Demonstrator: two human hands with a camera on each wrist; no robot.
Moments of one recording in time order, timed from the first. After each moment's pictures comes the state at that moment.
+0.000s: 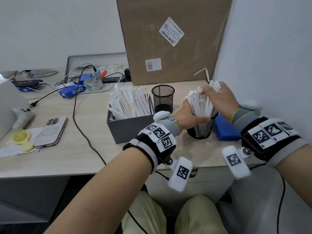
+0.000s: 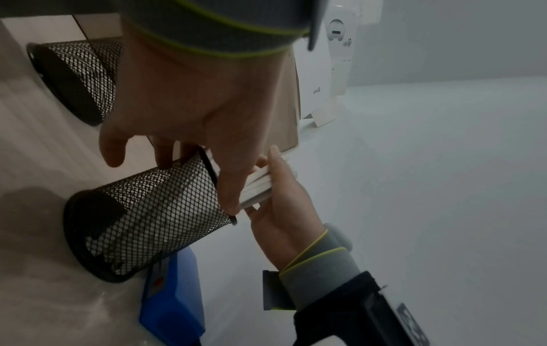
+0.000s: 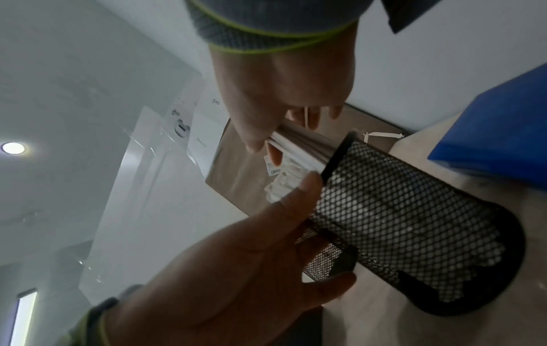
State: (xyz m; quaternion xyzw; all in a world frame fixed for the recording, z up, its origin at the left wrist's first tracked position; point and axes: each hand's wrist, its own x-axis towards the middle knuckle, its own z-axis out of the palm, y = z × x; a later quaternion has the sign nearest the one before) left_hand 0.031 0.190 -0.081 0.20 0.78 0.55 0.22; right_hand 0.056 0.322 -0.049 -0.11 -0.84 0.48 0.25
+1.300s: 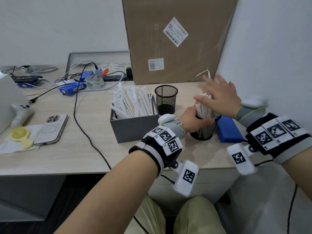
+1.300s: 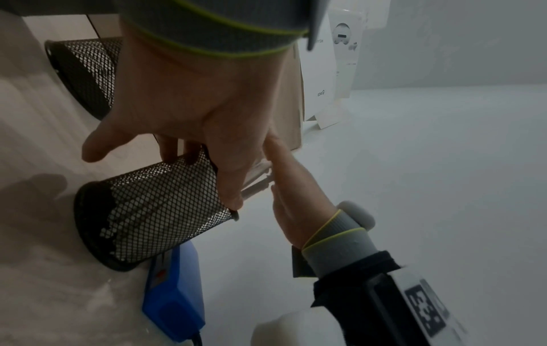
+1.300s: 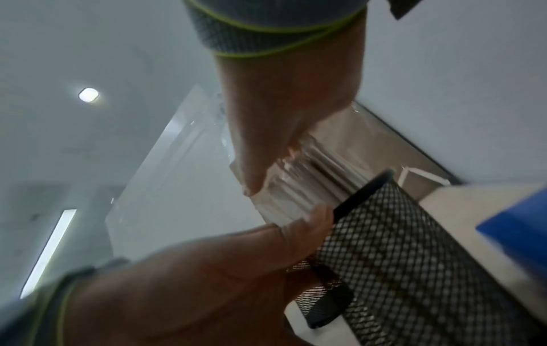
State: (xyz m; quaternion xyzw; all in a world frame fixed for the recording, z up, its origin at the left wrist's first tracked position) left_hand 0.032 0.189 -0.086 0.25 0.80 0.50 0.20; right_hand 0.056 0.320 -0.031 -0.02 -0.98 0.13 0.15
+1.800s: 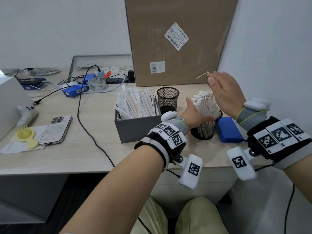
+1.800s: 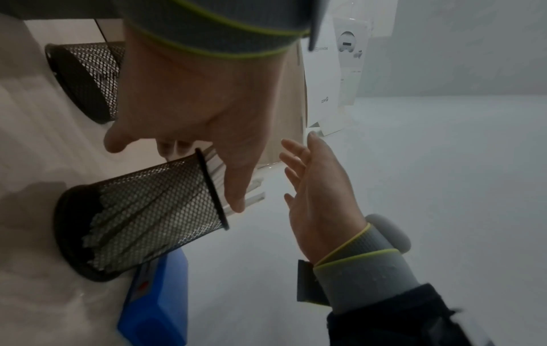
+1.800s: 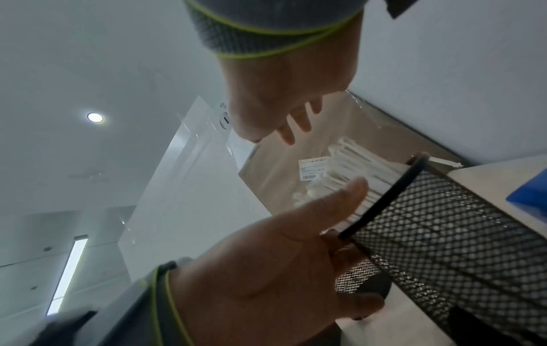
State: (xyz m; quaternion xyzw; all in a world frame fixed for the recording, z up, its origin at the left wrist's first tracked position) left_hand 0.035 0.190 -0.073 0.17 0.77 0.57 0.24; right_hand 0.067 0.308 -0.018 -0.01 -0.91 0.27 0.32
